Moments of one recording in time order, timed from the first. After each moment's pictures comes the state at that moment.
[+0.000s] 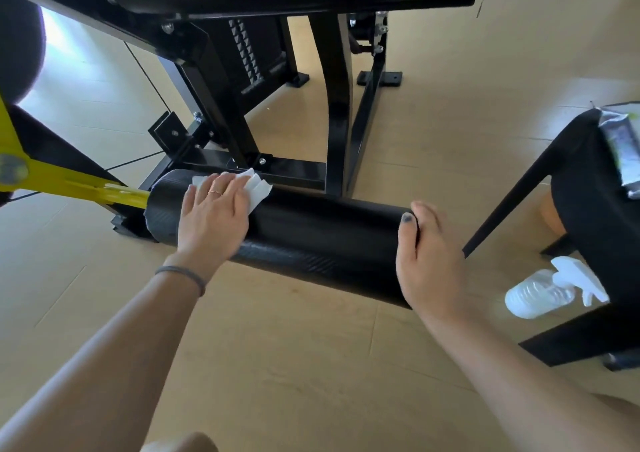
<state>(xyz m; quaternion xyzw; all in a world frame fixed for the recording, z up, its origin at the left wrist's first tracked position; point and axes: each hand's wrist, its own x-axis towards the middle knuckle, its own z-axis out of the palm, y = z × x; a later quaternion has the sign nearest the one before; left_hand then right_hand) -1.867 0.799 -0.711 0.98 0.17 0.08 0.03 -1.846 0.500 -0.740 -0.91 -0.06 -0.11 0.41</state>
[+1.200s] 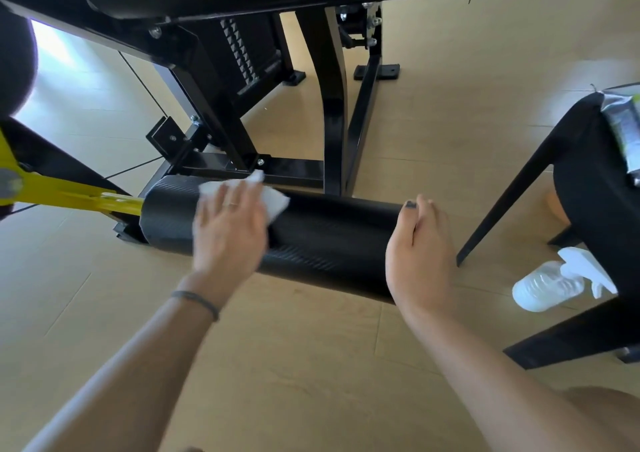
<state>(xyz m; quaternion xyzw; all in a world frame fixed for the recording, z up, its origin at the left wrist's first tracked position) -1.876 0.761 -0.710 0.98 0.13 0.12 -0.01 -1.850 0.521 -0.725 -0.87 0.07 -0.07 0.47</state>
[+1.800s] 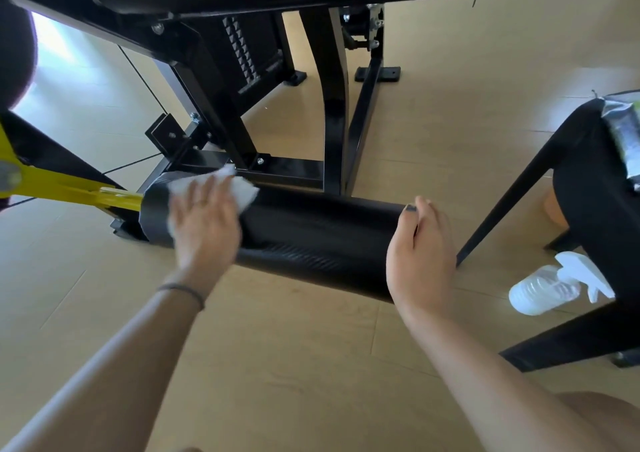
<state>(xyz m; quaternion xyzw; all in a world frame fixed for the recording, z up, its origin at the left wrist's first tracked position) -1.874 0.792 -0.721 0.96 0.21 0.19 0.06 -1.847 0.522 -0.732 -0.87 0.08 -0.09 0.48</state>
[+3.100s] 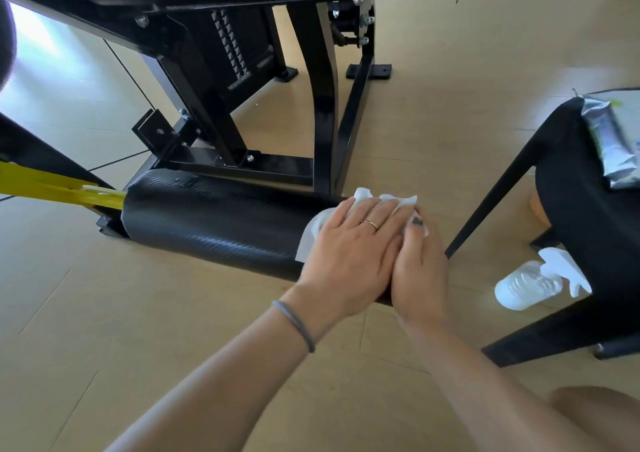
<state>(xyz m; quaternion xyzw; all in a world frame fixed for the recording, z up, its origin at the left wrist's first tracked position) -1.867 0.605 -0.715 0.98 -0.16 0.09 0.02 -1.860 0.502 -0.730 -0.76 0.07 -0.02 0.64</state>
